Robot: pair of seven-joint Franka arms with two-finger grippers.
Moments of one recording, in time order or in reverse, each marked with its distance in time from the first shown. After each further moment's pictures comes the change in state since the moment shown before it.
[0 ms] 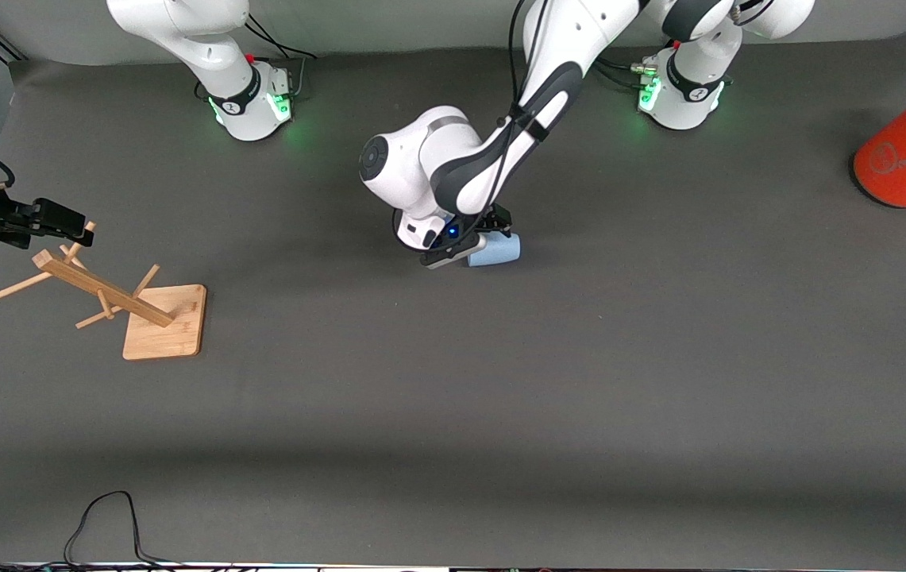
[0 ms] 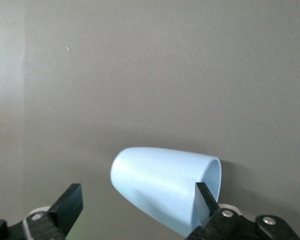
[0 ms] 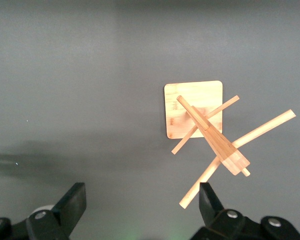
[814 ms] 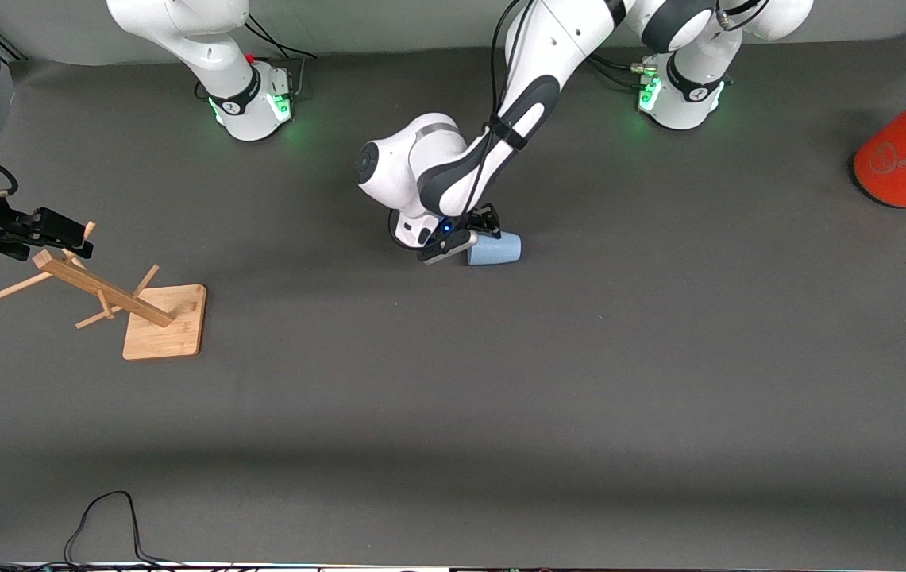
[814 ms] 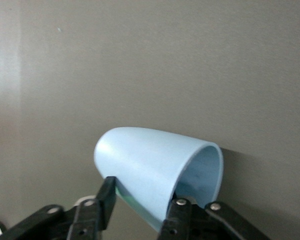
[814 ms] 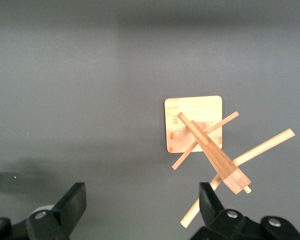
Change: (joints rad) left arm -0.034 0.048 0.012 0.026 0.005 -0.042 -0.031; right arm 0.003 0.000 0.002 -0.018 0.000 0.073 -0.001
